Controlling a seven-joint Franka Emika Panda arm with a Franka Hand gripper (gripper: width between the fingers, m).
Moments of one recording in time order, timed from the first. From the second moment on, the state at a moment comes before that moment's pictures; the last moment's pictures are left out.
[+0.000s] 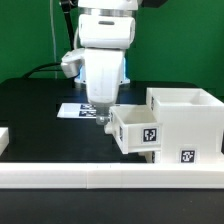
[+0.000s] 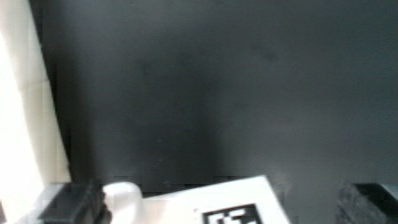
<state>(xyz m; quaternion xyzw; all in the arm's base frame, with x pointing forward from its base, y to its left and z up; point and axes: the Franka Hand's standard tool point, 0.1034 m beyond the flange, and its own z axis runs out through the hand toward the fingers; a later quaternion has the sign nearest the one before) 0.569 -0.029 0.079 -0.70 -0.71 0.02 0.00</state>
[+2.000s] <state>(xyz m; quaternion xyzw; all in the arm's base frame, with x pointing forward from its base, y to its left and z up) 0.571 0.027 0.084 -0.69 -0.72 0.03 0.00</state>
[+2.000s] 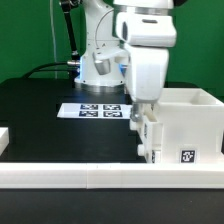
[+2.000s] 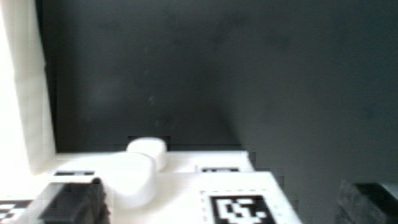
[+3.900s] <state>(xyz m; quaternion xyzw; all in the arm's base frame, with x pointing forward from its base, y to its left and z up) 0.597 -0.015 0.120 -0.69 -0.73 0.00 -0.04</state>
